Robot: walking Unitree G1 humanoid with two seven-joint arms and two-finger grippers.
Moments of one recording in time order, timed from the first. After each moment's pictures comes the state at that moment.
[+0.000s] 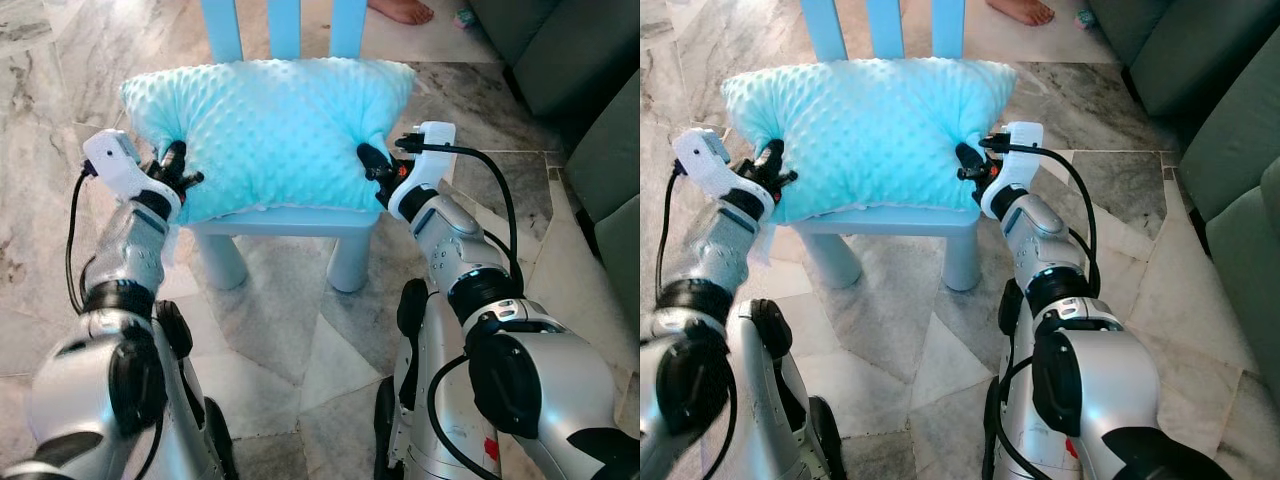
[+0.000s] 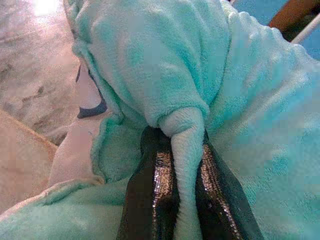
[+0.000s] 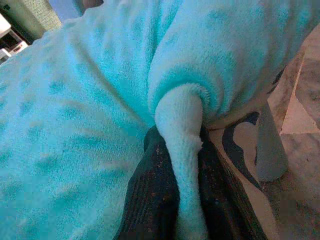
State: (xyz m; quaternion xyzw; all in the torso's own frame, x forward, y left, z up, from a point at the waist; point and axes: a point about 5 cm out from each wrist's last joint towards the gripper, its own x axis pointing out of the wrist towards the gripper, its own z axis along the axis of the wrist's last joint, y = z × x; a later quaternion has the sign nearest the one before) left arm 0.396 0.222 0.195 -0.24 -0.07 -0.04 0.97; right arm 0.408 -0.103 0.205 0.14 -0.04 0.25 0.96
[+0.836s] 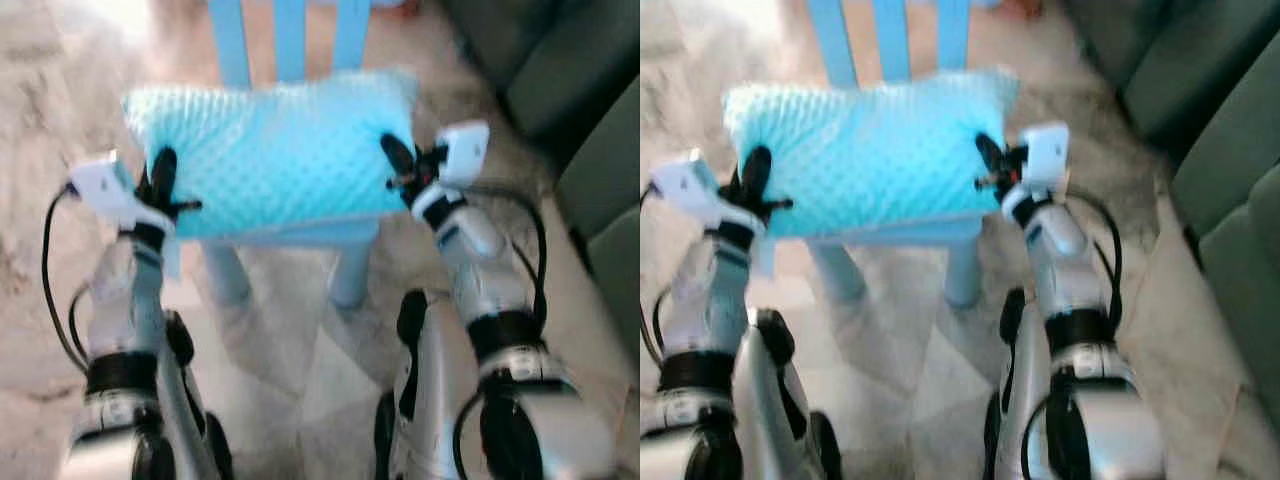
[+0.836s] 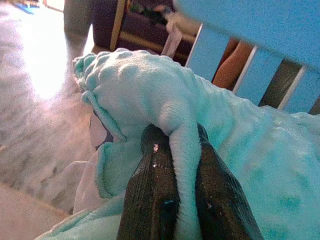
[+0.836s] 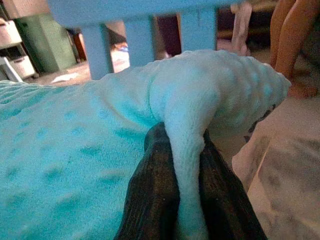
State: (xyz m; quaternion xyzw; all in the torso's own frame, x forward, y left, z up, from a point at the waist) left arm 0.349 0.214 0.188 -0.15 -0.17 -0.04 0.97; right arm 0.379 -0.125 0.212 0.05 -0.15 0.23 0.96
